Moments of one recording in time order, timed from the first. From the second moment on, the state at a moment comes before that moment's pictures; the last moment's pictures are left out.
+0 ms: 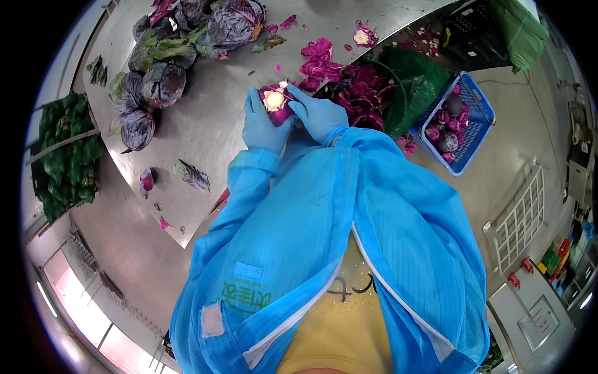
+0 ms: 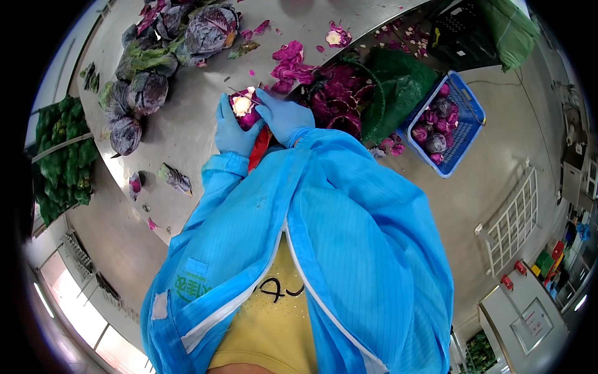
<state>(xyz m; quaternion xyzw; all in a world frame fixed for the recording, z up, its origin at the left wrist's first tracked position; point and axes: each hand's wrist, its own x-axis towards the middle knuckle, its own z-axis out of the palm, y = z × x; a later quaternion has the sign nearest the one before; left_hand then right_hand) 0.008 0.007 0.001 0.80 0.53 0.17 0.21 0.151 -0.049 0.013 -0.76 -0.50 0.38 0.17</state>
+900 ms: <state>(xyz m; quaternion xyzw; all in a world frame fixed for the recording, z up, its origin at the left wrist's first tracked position) 0.017 -0.003 -0.004 0.80 0.55 0.17 0.17 0.146 -0.044 -0.009 -0.73 -0.30 0.44 0.42</state>
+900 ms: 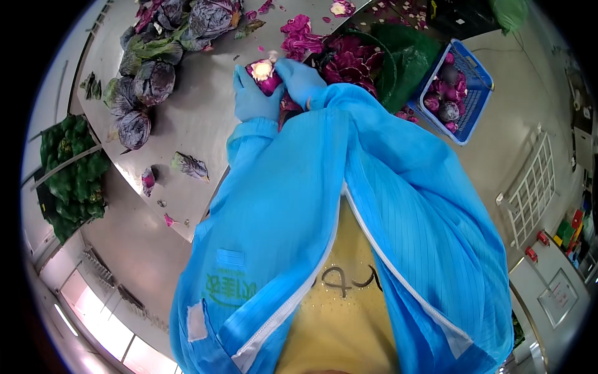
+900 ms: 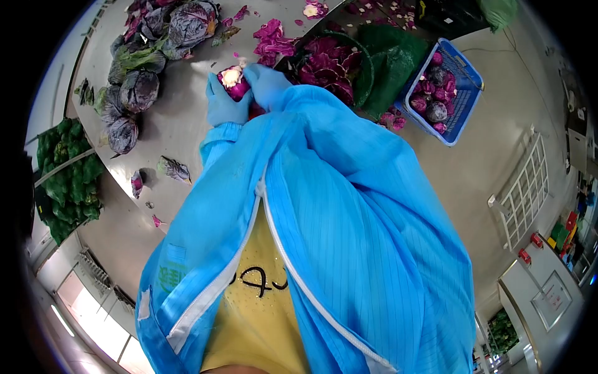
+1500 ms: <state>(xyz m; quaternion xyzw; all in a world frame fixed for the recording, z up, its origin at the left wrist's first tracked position) -0.008 -0.012 -0.016 0.78 0.55 0.21 0.22 0.140 -0.011 -0.016 -0.71 -0.49 0.26 0.43</state>
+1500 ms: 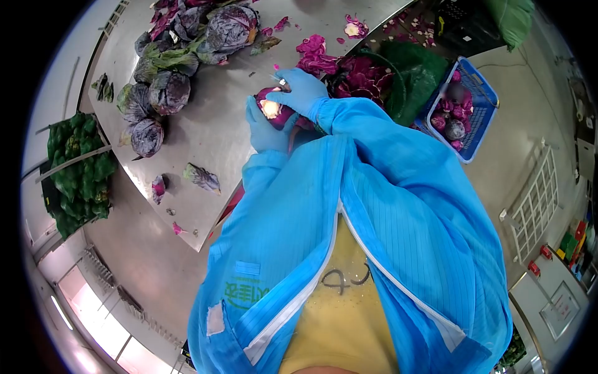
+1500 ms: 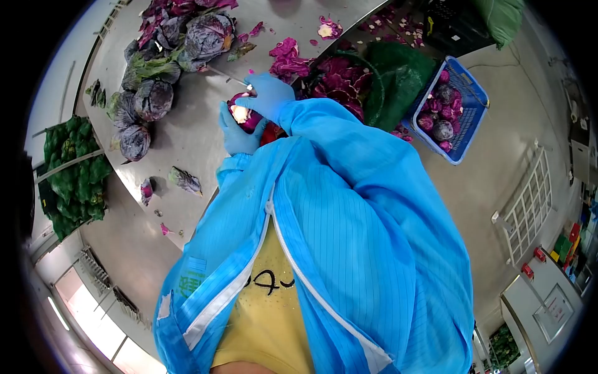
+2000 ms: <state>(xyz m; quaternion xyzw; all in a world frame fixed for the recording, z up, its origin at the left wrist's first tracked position) -0.006 -0.014 -0.013 0.78 0.53 0.23 0.23 0.162 -0.071 0.004 -0.75 -0.48 0.35 0.30</state>
